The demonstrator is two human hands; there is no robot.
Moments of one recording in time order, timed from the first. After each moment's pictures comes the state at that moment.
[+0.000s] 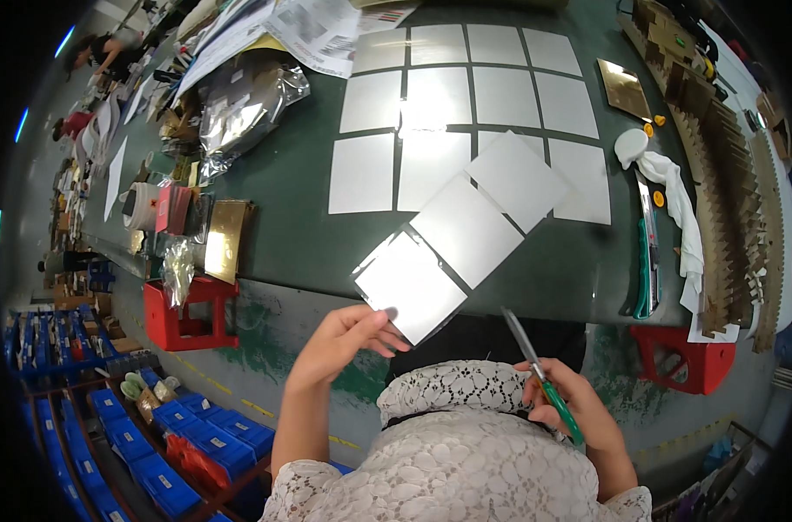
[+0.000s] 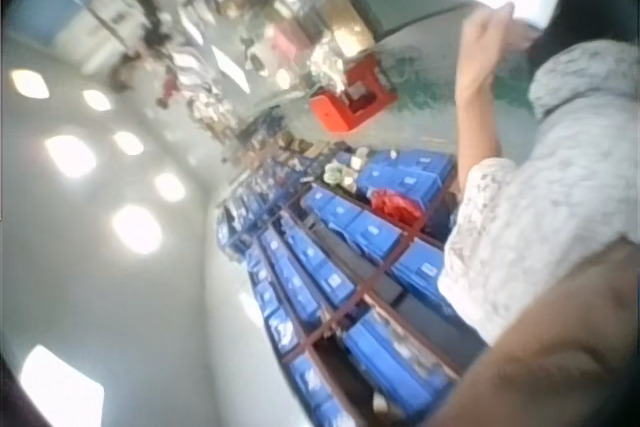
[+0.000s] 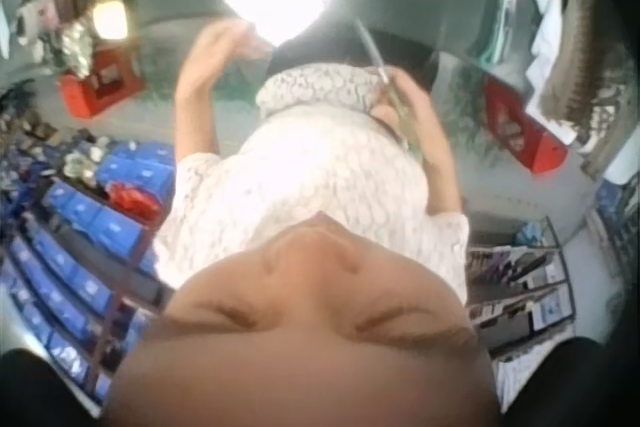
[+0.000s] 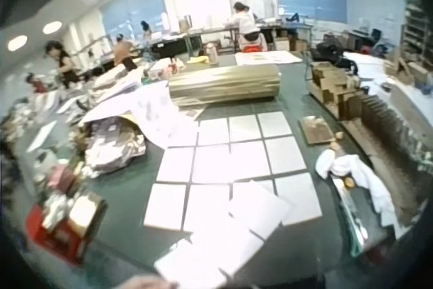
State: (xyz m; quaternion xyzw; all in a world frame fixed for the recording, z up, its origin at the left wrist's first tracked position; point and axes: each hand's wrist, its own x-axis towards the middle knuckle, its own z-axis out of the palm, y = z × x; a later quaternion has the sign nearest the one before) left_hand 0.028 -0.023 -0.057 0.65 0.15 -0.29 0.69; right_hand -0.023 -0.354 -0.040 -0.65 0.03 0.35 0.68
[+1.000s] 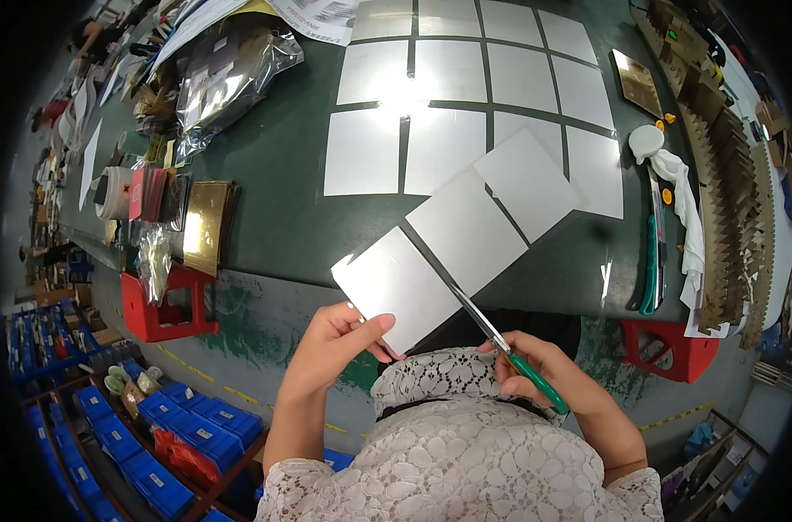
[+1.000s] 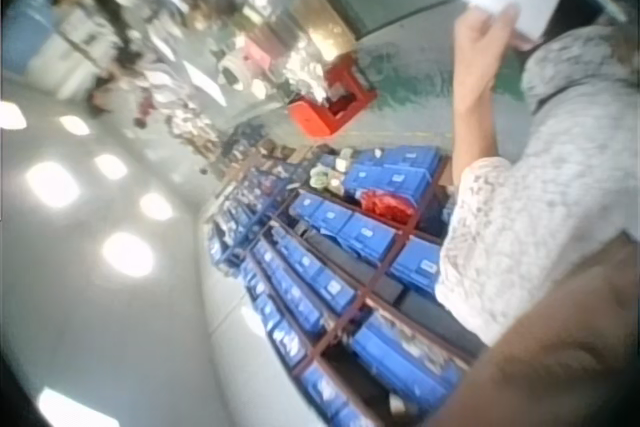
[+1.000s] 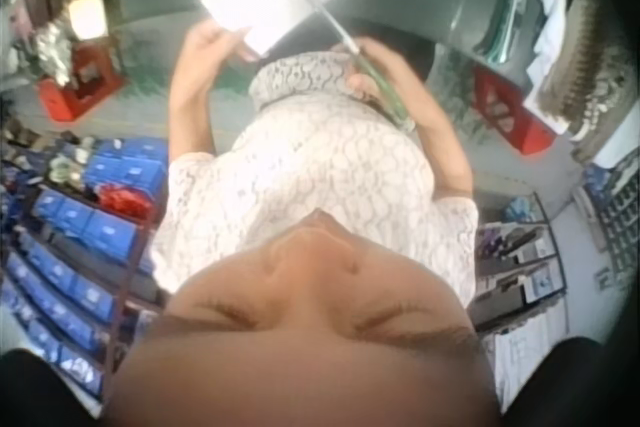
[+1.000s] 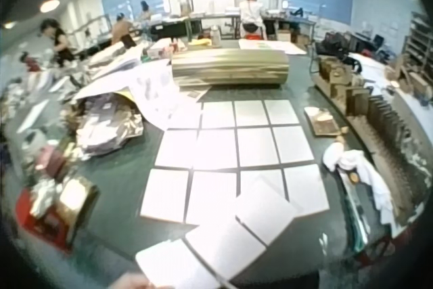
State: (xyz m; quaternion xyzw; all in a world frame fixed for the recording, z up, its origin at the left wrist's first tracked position) left_hand 0.027 -0.020 -0.056 0.61 0.15 -0.26 0.73; right_hand 0.020 -0.314 -0.048 -0.61 0.00 0.46 0.64
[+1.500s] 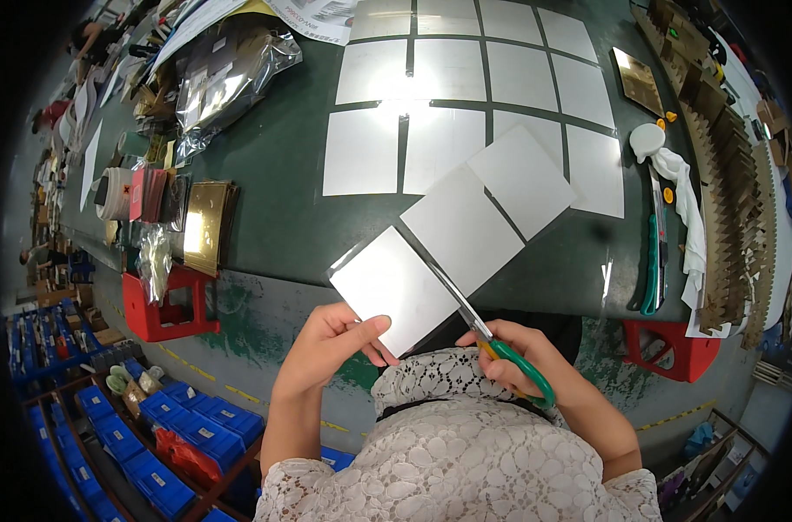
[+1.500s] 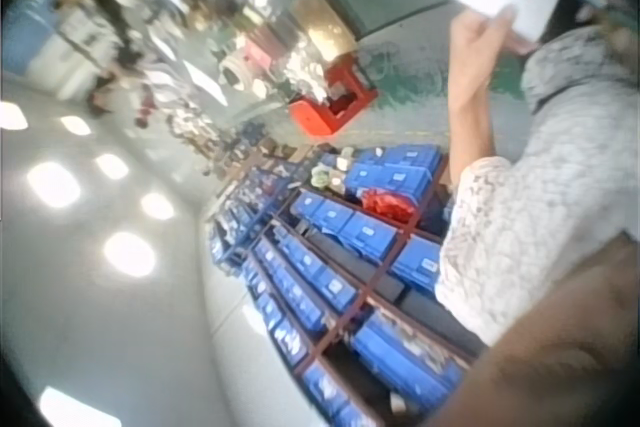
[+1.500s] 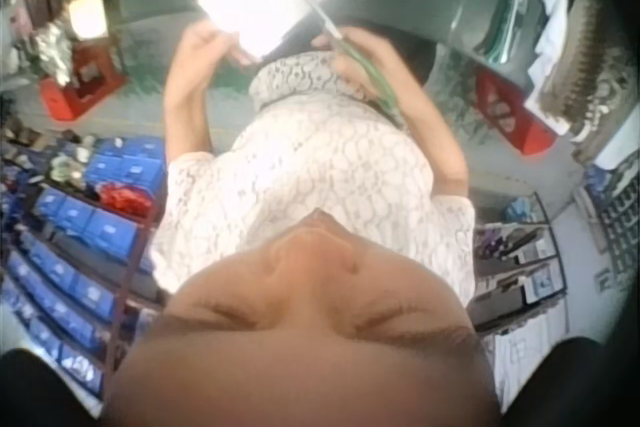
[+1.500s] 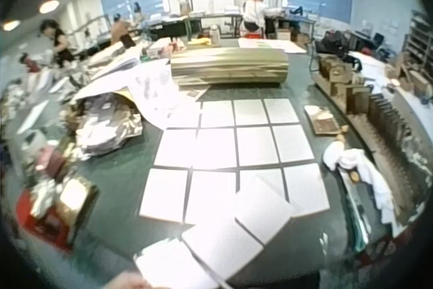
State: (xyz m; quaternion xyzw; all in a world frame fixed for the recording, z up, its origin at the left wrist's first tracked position) left_hand 0.029 -0.014 -0.054 0.59 0.15 -0.28 0.74; right_hand 0.031 -0.292 -0.053 -0.56 0.02 0.45 0.69
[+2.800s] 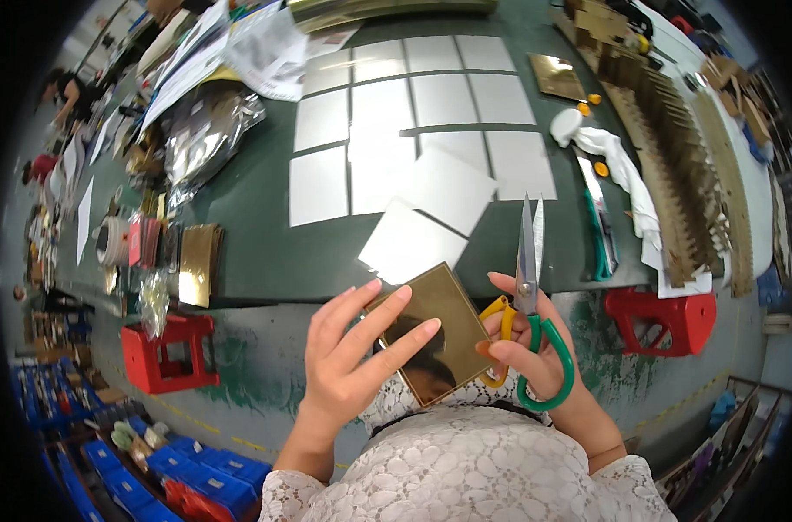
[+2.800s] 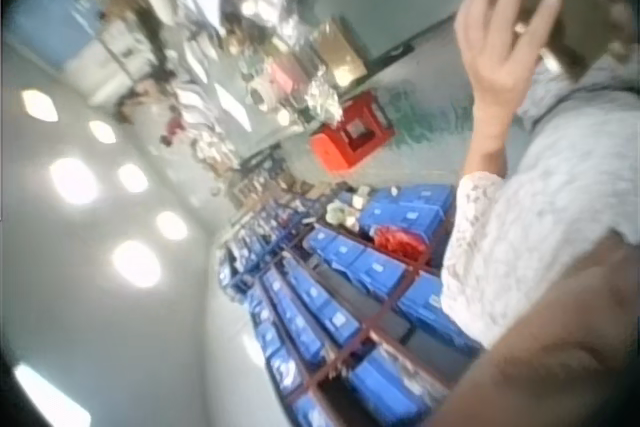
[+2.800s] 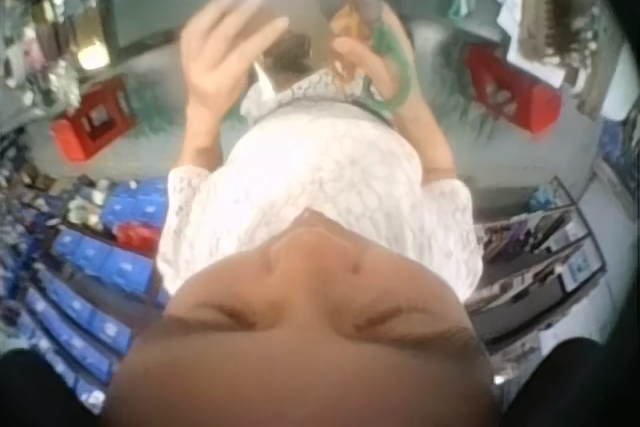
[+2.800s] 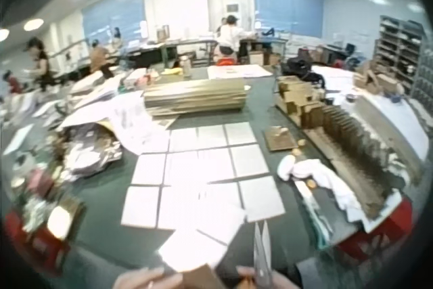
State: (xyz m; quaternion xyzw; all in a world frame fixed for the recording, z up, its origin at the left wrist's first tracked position) left_hand 0.022 -0.076 -0.012 0.90 -0.32 0.21 0.21; right_hand -0.002 -0.310 -0.013 -0.55 0.05 0.17 0.81
